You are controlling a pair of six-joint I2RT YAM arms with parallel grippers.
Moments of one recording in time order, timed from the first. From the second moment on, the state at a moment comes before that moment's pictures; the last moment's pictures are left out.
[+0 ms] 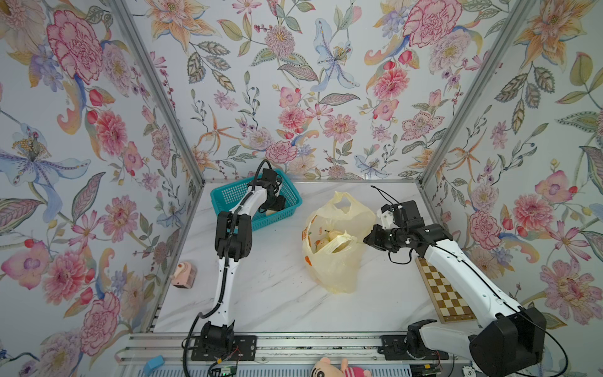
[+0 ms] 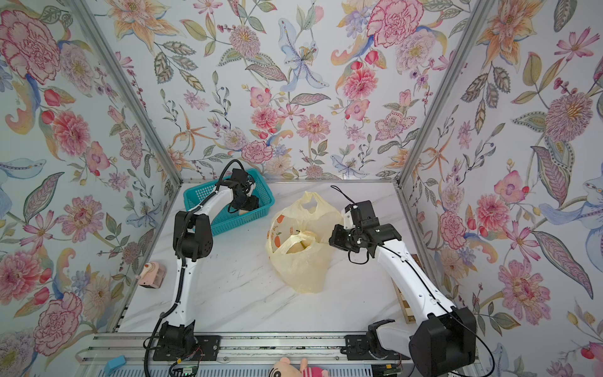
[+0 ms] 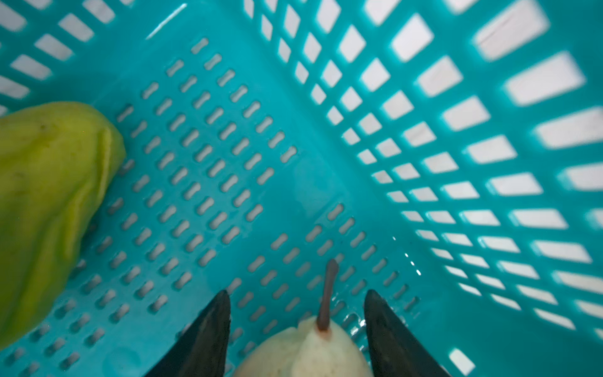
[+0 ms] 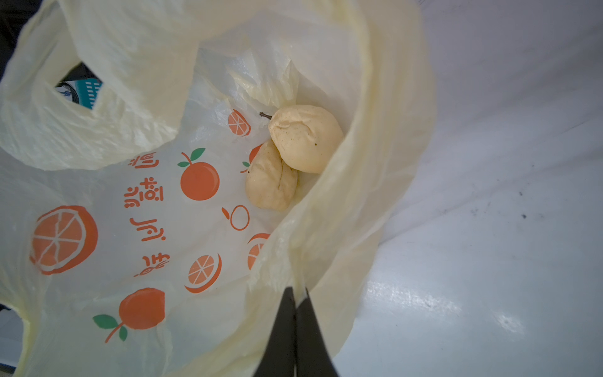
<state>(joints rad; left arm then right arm) -0.22 2.49 2.19 -0.84 0.10 0.00 0.31 1.25 1.07 -0.79 -0.35 0.53</state>
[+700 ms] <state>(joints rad) -0.26 1.86 1.92 -0.63 0.20 -0.05 0.31 1.25 1.10 -0.78 -0.35 0.53</state>
